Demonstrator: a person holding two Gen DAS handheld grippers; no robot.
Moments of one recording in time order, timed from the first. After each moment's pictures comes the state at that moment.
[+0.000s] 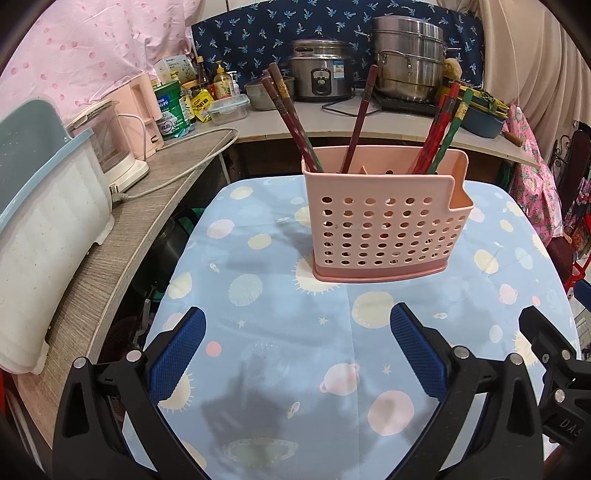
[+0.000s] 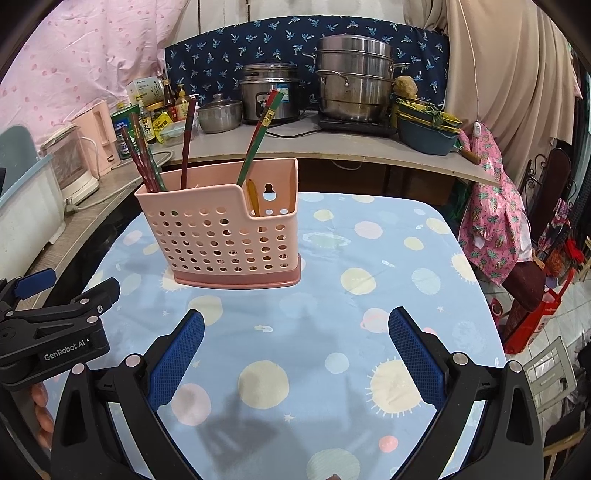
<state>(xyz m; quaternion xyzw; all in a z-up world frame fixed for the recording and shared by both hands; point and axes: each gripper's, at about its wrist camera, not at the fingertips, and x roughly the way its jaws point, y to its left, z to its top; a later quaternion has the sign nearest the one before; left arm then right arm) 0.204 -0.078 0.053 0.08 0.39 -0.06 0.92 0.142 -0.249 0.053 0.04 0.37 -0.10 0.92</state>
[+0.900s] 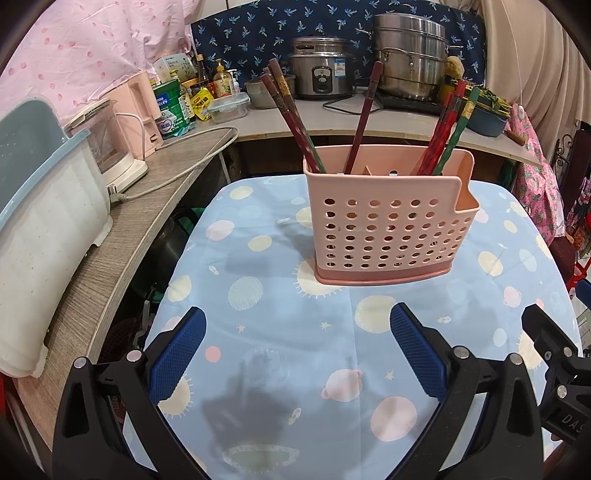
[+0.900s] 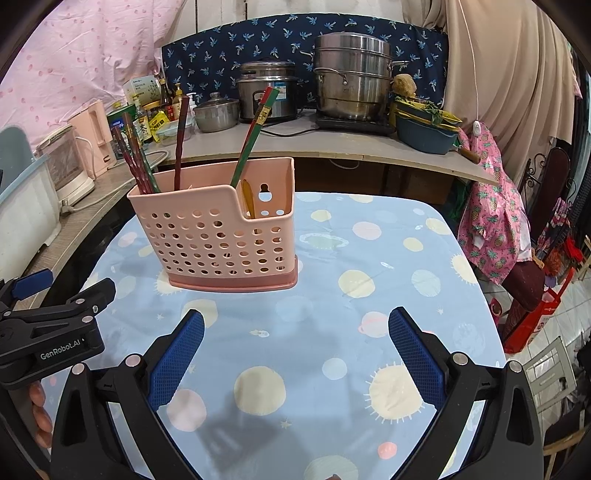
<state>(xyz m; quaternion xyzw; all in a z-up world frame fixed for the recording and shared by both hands) 0.212 -0.079 0.049 0.08 0.39 -0.06 0.91 0.147 -0.252 0.049 0.05 0.37 -0.10 0.92</state>
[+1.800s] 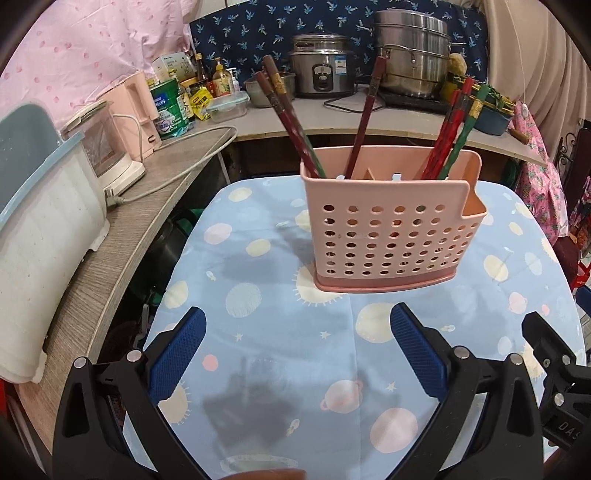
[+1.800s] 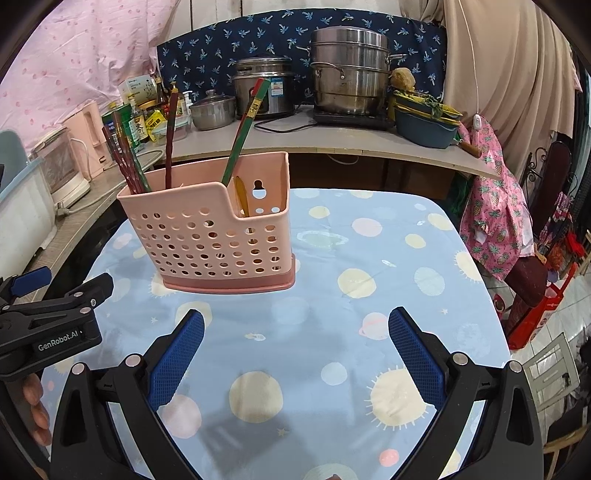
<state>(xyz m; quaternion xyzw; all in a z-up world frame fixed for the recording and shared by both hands) 0.224 -0.085 0.047 0.09 0.40 -0.05 0.91 0.159 -0.257 0.042 0.05 0.38 -0.10 0.92</state>
